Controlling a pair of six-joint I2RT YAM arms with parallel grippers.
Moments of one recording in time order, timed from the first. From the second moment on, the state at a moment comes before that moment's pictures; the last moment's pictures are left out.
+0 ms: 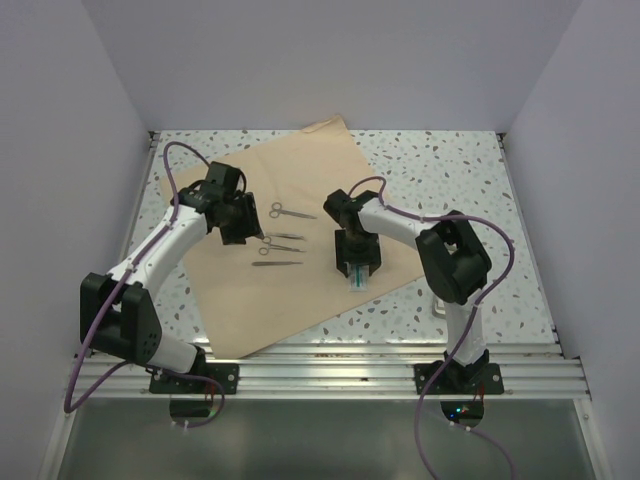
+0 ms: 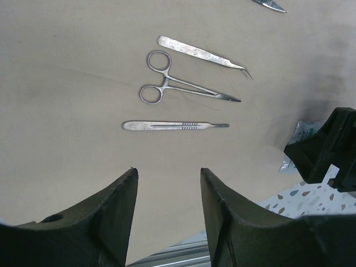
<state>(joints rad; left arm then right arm) -0.28 1.46 1.18 -0.78 0.07 -0.54 0.67 2.03 1.47 -0.98 0.12 0.65</state>
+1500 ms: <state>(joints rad) -0.27 1.48 1.18 -0.78 0.07 -0.54 0.48 1.84 1.40 -1.03 0.14 0.62</state>
